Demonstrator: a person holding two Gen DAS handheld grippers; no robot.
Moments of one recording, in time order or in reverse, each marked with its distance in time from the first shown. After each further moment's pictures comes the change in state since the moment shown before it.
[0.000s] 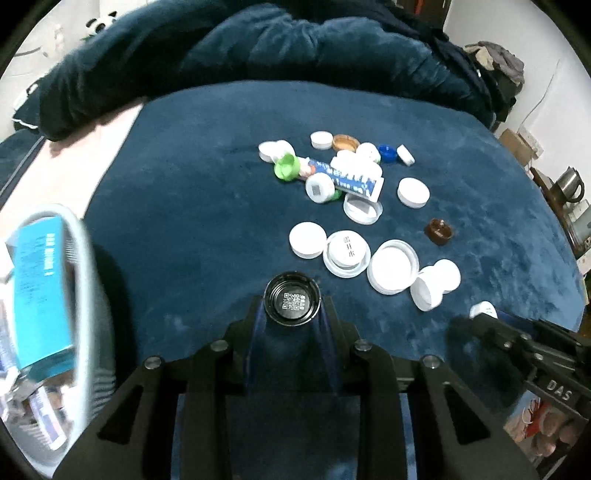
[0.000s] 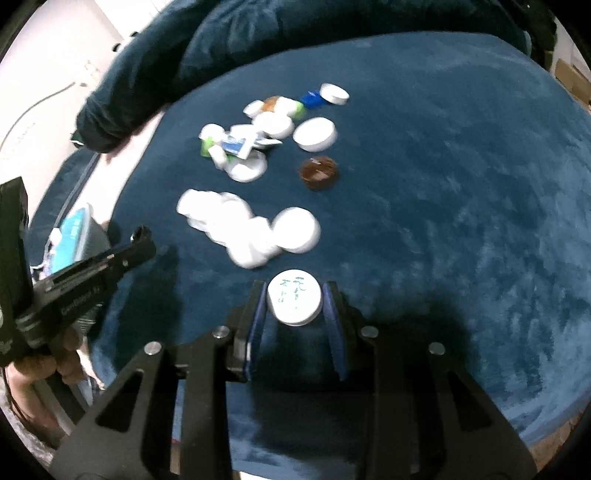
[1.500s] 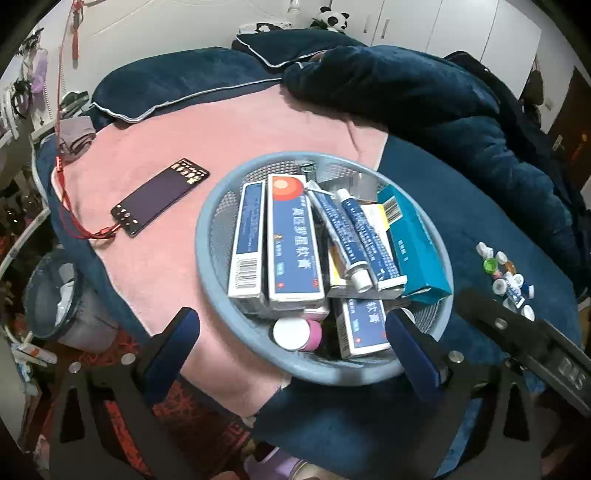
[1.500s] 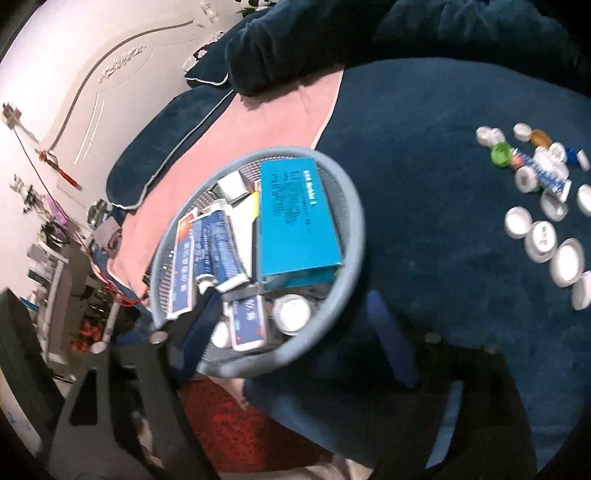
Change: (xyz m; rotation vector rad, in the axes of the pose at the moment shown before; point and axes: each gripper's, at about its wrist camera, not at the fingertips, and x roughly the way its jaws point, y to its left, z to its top) left arm -0.143 0.203 -0.119 -0.618 -0.156 0.348; right arm 0.034 0.256 -0.014 -0.267 0.079 0.277
